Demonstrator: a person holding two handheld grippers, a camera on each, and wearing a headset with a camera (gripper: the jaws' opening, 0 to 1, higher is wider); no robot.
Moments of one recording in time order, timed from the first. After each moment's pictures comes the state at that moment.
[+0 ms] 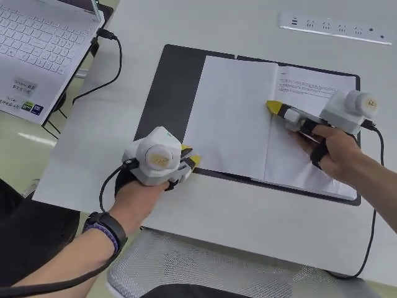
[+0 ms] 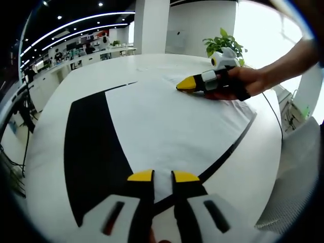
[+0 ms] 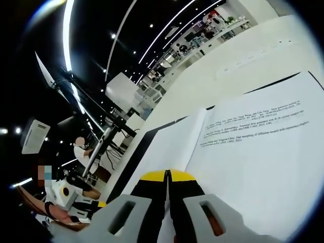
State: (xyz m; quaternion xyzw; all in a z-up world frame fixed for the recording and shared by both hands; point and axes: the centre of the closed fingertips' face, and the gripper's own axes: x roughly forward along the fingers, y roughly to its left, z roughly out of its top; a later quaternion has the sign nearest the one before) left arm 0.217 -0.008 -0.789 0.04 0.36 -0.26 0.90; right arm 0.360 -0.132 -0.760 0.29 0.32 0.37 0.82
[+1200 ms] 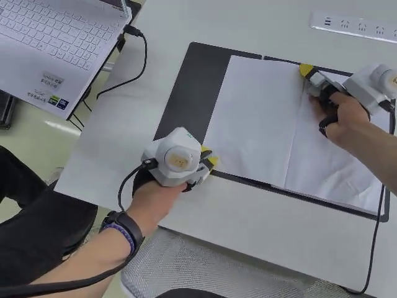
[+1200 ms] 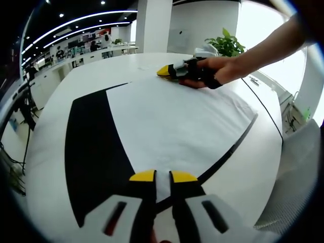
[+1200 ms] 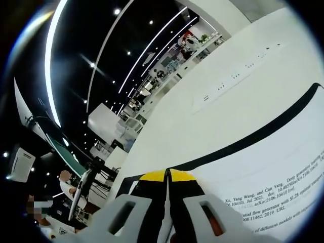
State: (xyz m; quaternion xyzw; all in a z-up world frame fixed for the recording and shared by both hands) left arm 0.216 -0.006 -0.787 0.04 0.36 -0.26 0.89; right arm 0.468 -0.142 -0.763 0.35 0.26 0.25 0.86
